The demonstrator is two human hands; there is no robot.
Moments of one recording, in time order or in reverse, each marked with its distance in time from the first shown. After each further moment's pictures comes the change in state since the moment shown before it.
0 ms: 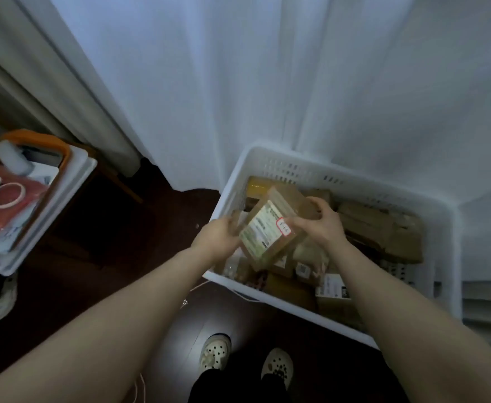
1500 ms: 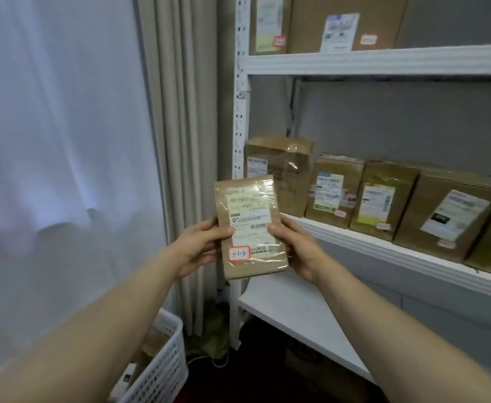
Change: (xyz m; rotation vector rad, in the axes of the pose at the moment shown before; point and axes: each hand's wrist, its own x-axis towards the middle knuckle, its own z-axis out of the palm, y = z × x) left_hand -0.464 0.227 0.058 -0.294 -1.200 0.941; right_hand -0.666 0.062 -0.145 1.055 1.109 -0.270
